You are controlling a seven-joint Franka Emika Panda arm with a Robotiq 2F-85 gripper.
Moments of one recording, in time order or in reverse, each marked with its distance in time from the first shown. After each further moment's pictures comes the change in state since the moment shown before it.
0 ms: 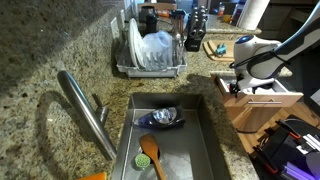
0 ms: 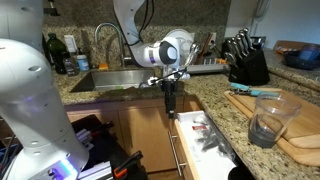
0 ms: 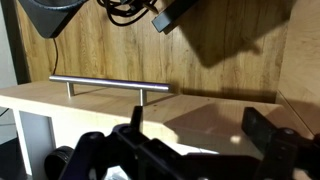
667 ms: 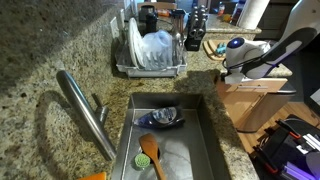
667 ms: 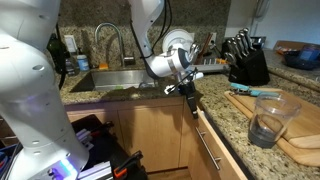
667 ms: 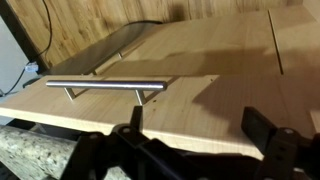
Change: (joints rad) arm 0.040 0.207 -0.128 0.211 -0.356 0.182 0.432
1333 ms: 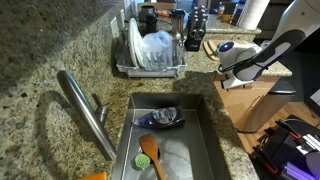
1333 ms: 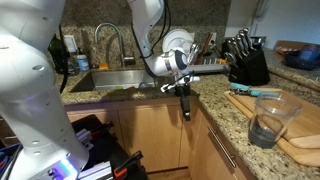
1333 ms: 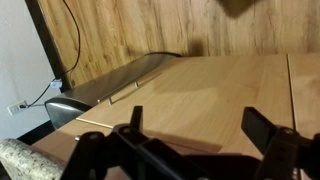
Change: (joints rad) arm -0.001 0.039 0.076 0.041 0.162 -0.207 -0.146
